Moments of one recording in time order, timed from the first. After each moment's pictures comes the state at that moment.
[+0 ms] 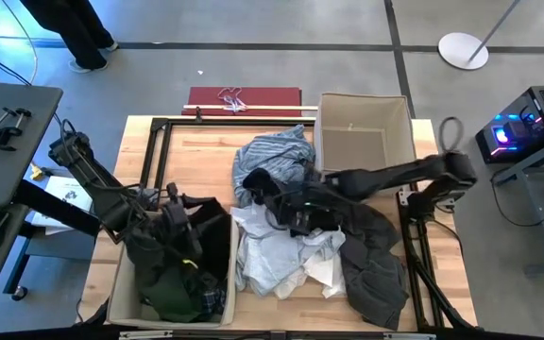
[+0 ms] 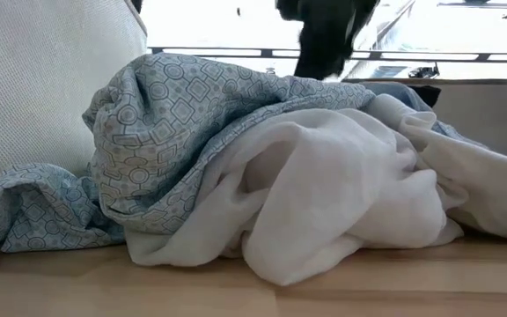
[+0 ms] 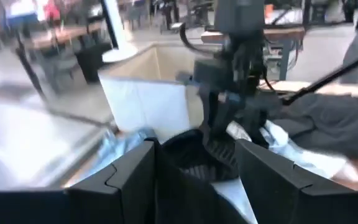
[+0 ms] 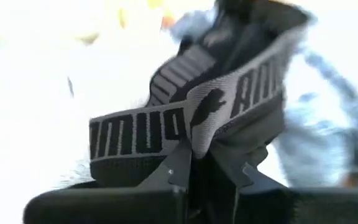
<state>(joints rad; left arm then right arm) -0.79 1.15 1.01 -0.48 -1.23 -0.45 0.12 1.63 1.31 -0.64 0.26 0.24</state>
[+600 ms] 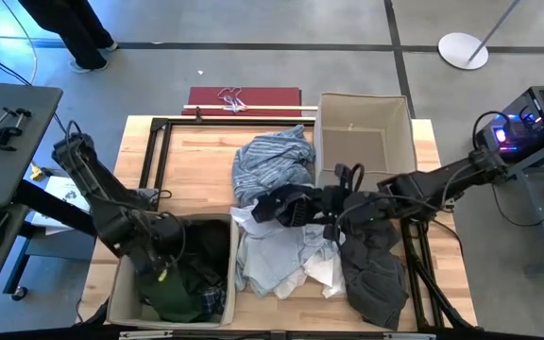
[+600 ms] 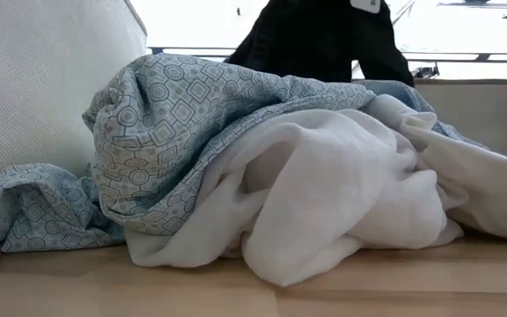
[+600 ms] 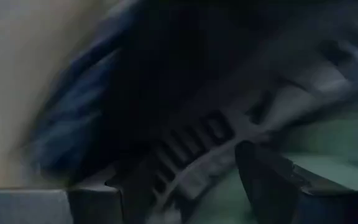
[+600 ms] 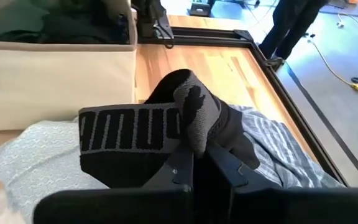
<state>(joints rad) -0.89 1.21 1.01 -1.29 -0.15 -1.55 0.37 1.33 1.31 -0.64 0.57 0.19</state>
